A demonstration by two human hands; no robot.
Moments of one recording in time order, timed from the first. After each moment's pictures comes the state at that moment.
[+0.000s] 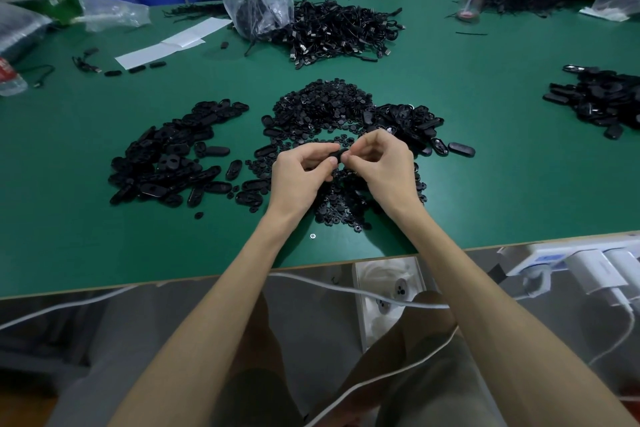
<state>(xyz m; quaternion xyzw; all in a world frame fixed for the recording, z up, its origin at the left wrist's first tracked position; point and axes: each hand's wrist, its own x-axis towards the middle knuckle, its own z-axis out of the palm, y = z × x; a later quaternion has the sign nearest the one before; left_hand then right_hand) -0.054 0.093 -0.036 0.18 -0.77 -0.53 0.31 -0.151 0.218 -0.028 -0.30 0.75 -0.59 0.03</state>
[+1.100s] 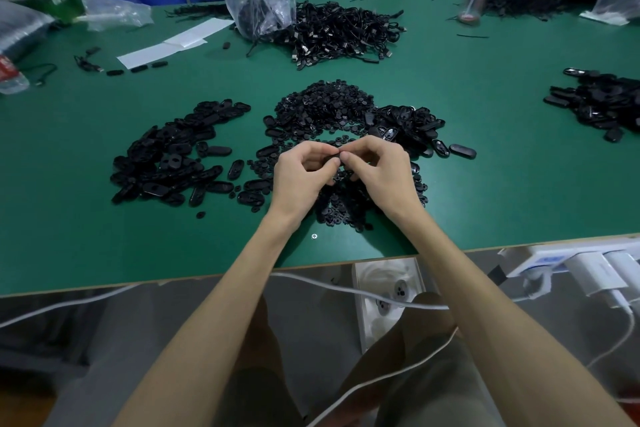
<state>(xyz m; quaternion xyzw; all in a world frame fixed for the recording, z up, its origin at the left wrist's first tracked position) -0.053 0.094 -0.037 0.19 -0.74 -0.56 0.31 -0.148 0.219 -0.026 -0.36 0.76 -0.55 0.02</state>
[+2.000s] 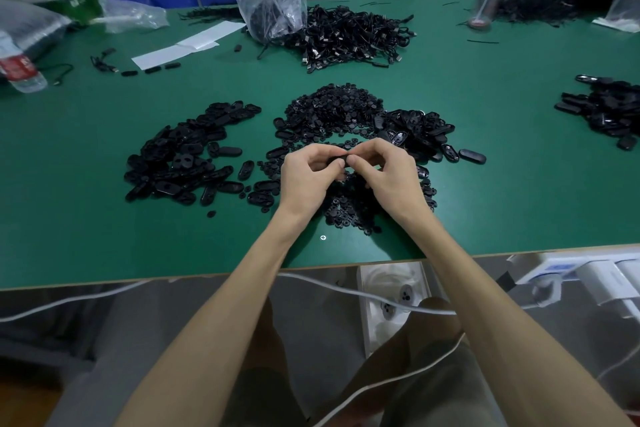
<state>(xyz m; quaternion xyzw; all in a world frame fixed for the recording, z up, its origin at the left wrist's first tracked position) -0.051 0.095 -0.031 0.21 -0.75 -0.54 0.33 -0.150 0.214 -0.029 -0.36 0.77 -0.53 0.02</state>
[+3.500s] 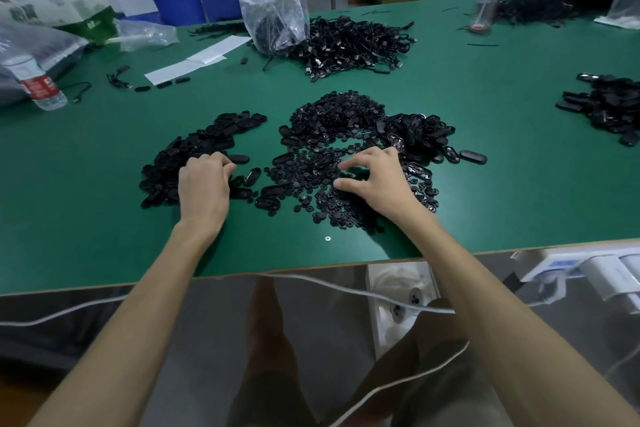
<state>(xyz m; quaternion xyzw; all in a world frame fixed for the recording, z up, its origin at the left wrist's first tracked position) 0.033 -0.021 -0.025 0.38 -0.89 -0.04 0.26 -0.154 0.202 -0.033 -0.40 0.84 -0.37 0.06</state>
